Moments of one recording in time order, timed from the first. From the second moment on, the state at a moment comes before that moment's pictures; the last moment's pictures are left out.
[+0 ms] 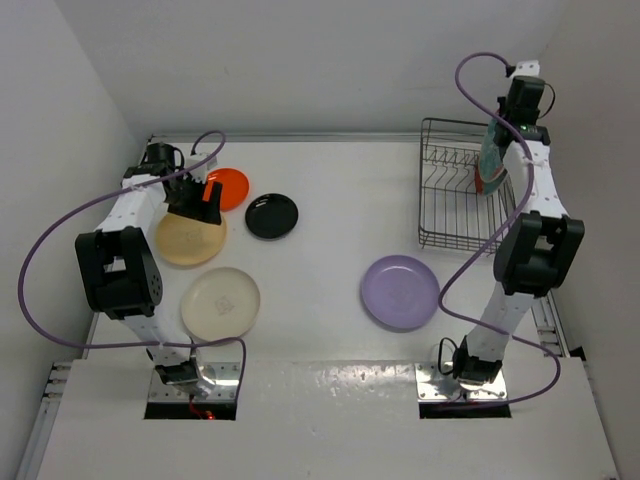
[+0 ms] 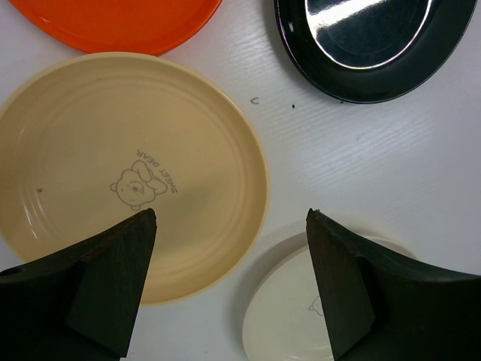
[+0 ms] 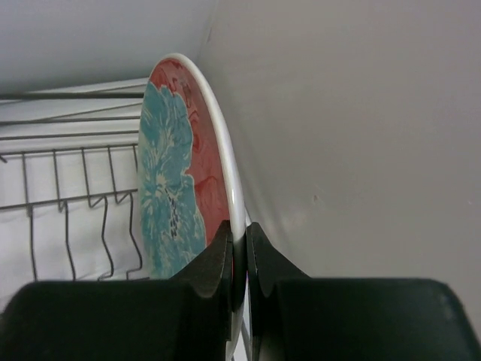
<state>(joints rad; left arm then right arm) 0.16 1.72 1.37 -0.76 0.37 0.39 -0.20 1.90 1.78 -0.29 0.37 -0.25</state>
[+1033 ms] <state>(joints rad) 0.16 1.72 1.37 -0.76 0.35 0.40 -0.26 1.91 1.52 0.01 0.05 -0.31</state>
